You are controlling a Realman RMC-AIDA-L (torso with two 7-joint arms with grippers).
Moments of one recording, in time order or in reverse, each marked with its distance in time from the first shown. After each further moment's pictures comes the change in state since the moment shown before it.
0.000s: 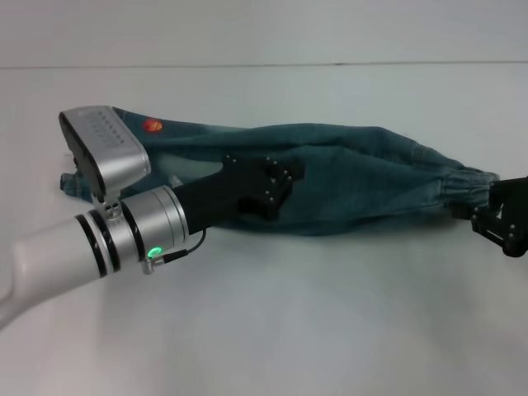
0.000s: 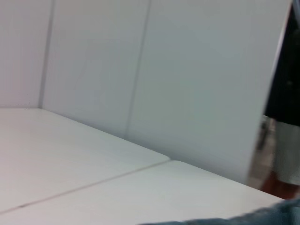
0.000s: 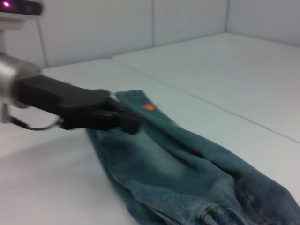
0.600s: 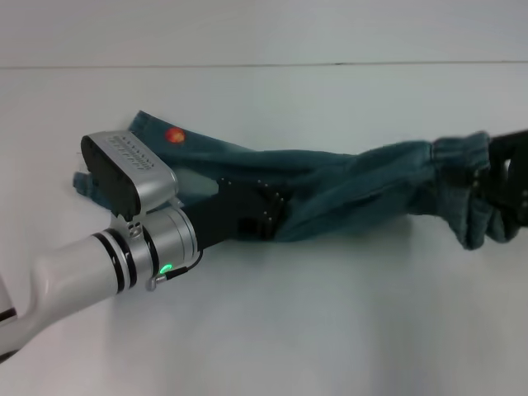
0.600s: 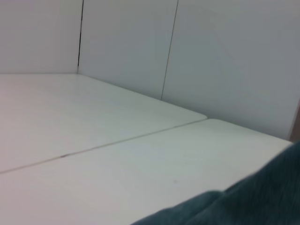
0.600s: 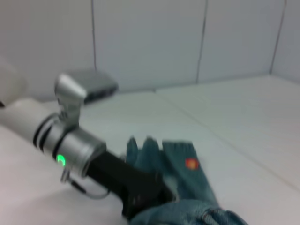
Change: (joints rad) left arm -0.041 0.000 0.007 -0.146 -0.090 -0.190 0.167; right arm -0.044 -0.002 -0.083 -0.348 0.098 -0.161 0.172
